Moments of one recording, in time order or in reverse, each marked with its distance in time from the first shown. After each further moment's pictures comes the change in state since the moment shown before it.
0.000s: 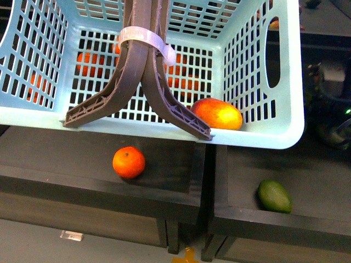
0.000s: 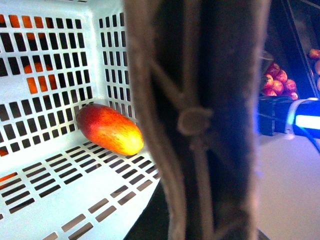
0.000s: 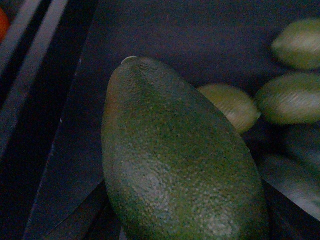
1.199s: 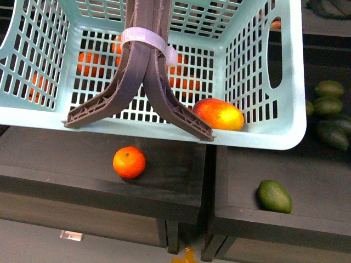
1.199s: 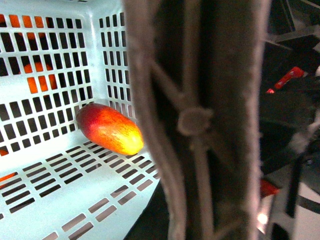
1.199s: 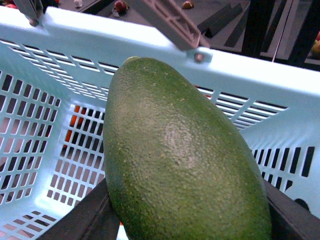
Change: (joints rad) left arm 0.000 0.000 0.000 0.000 0.000 0.000; right arm 0.520 -0.845 -0.371 -0.211 0.121 0.105
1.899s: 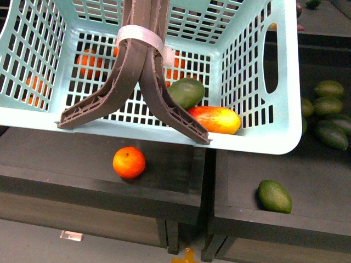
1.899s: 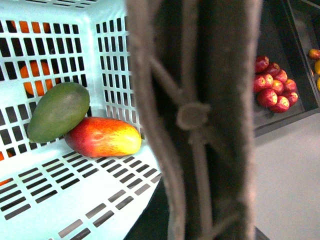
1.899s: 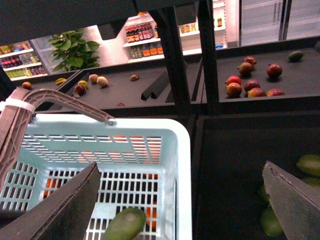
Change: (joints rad) left arm 0.000 0.000 0.000 0.000 -0.005 -0.005; right arm -0.101 -0.681 -0.418 -0.029 0.171 0.107
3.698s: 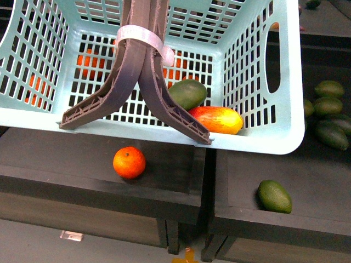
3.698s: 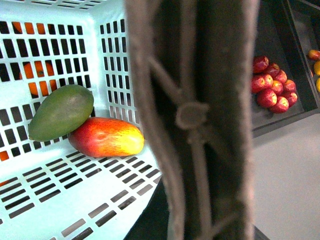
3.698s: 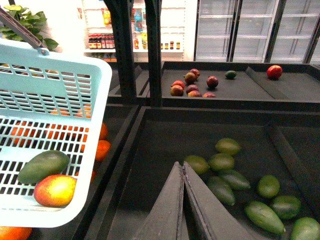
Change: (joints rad) left arm 0.000 0.000 0.000 0.000 0.005 0.000; right arm -0.322 -0.977 -0.542 -0.368 -0.167 -0.231
